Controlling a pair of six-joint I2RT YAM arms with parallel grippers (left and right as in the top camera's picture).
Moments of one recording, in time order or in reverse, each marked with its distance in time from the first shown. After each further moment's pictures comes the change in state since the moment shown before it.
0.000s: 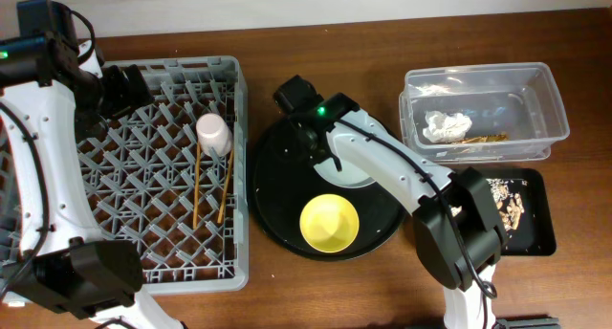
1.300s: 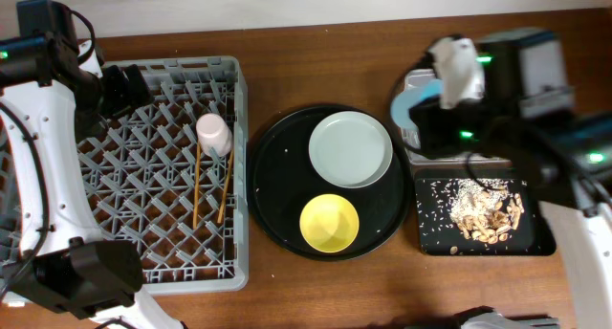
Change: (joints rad) left arm 0.000 0.000 0.000 0.004 0.000 0.000; right arm -0.378 -0.666 0.219 -0.407 -0.500 -0.091
